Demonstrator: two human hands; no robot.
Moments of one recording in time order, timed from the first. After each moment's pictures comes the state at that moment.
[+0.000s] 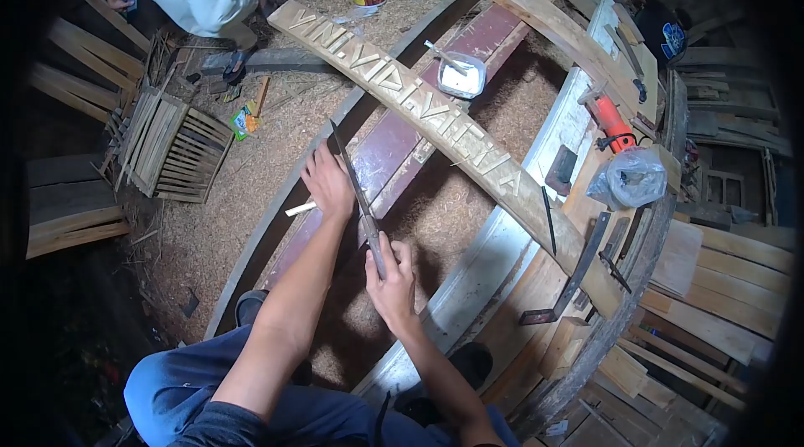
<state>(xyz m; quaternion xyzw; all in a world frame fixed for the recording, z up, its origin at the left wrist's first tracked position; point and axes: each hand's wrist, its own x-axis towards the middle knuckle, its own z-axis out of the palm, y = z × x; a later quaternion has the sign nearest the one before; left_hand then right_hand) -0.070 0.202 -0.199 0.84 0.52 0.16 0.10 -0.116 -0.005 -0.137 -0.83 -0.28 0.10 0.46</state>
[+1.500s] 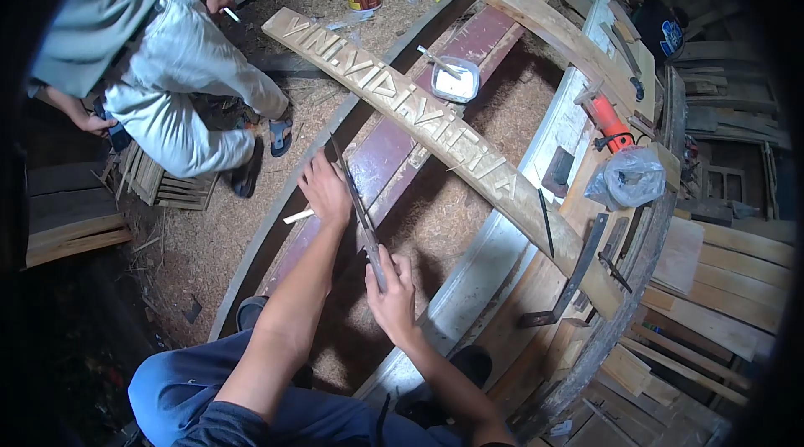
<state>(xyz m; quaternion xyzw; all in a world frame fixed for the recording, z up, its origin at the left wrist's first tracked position) -0.068 0.205 -0.204 0.84 0.51 0.15 0.06 -0.117 -0.015 -0.131 -0.83 -0.29 0.12 0.47</state>
